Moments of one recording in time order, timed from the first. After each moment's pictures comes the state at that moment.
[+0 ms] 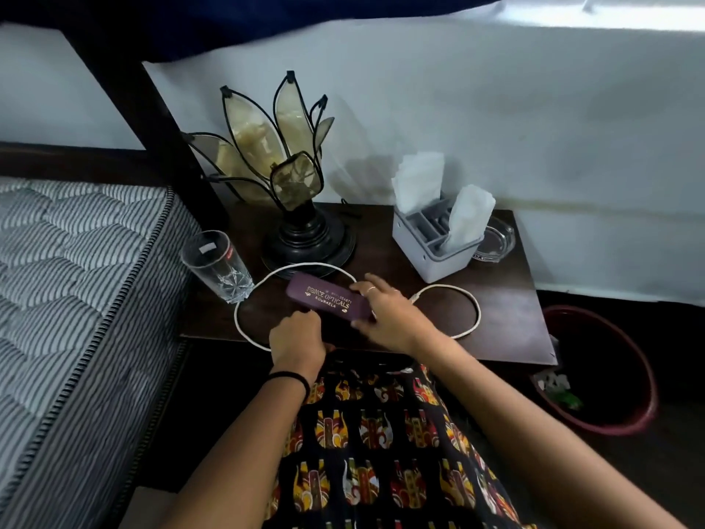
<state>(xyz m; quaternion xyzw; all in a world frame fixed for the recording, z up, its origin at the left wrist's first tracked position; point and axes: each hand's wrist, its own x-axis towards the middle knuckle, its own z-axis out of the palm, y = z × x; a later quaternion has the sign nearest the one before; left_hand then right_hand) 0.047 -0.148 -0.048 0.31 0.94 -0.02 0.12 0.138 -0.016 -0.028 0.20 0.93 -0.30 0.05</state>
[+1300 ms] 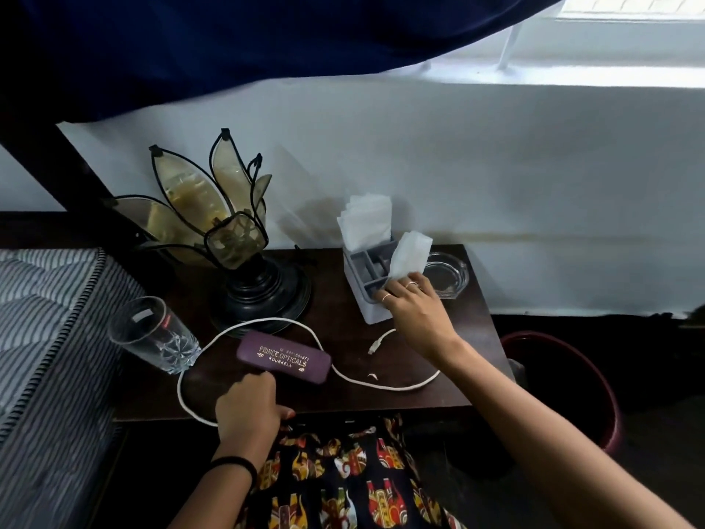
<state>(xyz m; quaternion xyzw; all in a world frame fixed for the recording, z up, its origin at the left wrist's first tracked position) 0.043 -0.142 -0.046 0.31 0.94 -0.06 0.14 0.160 0.092 -0.031 0.21 0.98 0.03 -0.07</state>
